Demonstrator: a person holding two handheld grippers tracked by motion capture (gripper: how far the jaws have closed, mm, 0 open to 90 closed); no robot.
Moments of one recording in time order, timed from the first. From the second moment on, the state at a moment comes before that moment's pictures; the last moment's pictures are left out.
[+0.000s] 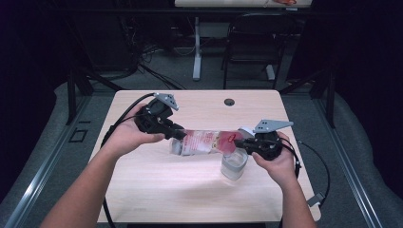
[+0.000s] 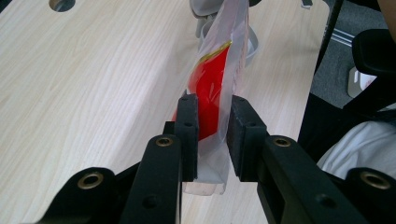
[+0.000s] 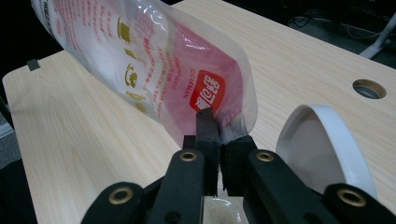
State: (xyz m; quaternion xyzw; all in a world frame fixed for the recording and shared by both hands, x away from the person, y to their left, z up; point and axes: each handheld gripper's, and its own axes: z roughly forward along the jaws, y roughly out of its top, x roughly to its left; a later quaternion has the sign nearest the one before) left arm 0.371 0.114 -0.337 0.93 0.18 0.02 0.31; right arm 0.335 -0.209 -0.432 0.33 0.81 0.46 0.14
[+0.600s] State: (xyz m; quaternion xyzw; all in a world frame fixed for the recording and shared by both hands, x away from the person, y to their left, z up) left arm 0.372 0.110 -0.334 0.93 0.18 0.02 0.31; right arm 0.334 -0.210 -0.433 0.33 0.82 0.46 0.14
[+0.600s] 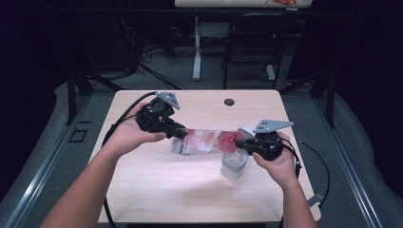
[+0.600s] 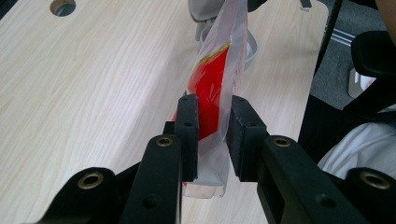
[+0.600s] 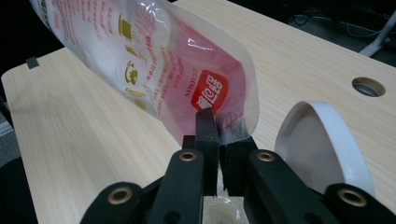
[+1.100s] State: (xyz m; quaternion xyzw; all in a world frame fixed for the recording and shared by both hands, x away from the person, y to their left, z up) left arm 0.372 0.107 -0.331 0.93 0.18 0.02 0.31; right arm 0.334 -0.212 -0.434 0.33 0.82 0.45 0.14
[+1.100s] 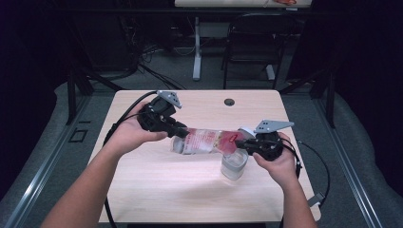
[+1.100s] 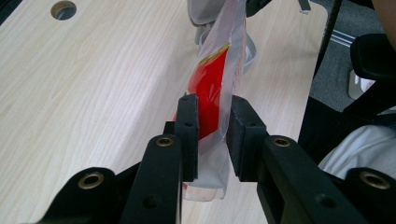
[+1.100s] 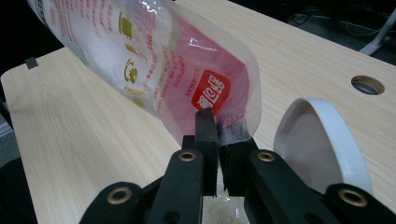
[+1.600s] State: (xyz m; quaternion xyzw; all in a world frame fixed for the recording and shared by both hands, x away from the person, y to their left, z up) left arm 0.373 0.103 -0.328 0.93 0.17 0.02 0.31; right arm 0.334 -0.213 -0.435 0.33 0.81 0.45 0.14
